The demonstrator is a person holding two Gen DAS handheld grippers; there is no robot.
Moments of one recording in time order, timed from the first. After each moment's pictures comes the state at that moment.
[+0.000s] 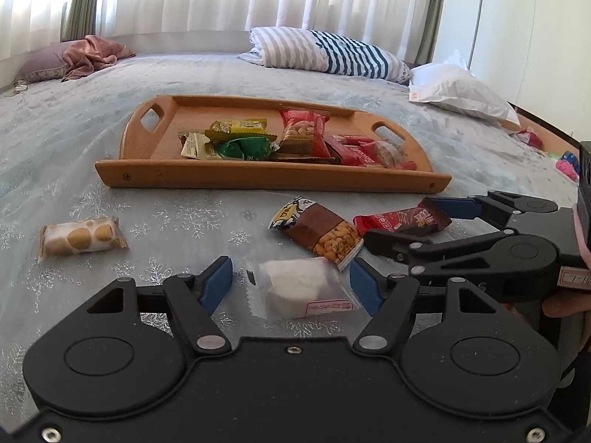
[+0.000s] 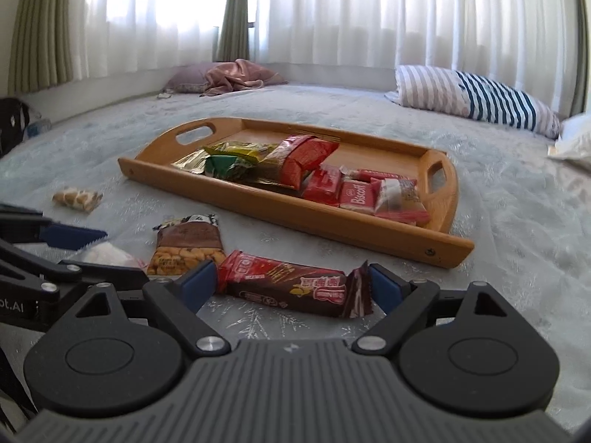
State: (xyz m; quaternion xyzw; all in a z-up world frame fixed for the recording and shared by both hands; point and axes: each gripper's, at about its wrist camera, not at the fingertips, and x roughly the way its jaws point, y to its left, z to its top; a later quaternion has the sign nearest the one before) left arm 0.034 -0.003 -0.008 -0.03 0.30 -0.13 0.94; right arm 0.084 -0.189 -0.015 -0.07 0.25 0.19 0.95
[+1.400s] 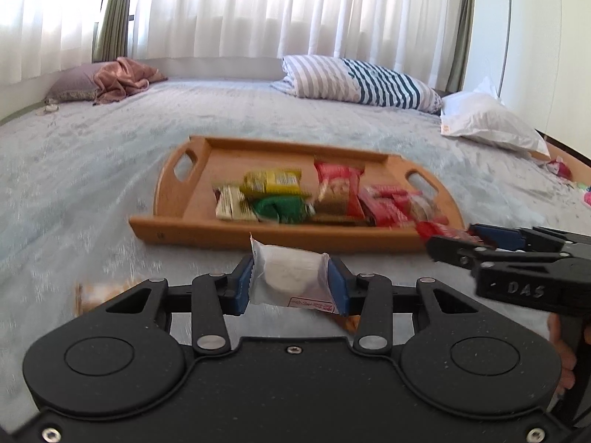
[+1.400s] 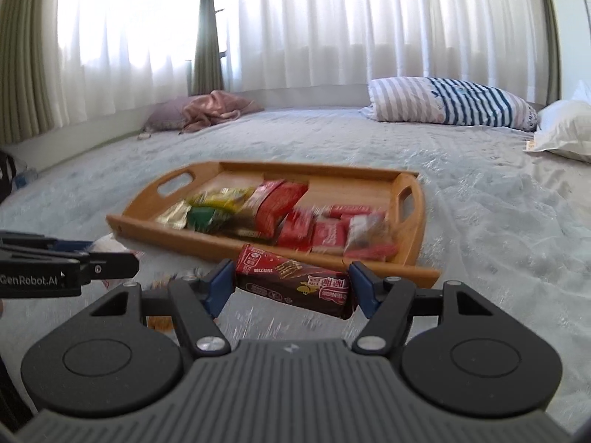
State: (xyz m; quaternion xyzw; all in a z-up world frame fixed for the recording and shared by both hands) left arm 0.058 0.005 0.030 -0.03 0.26 -0.08 0.96; right arm 0.094 -0.216 0.024 0.01 0.22 0.15 0.96
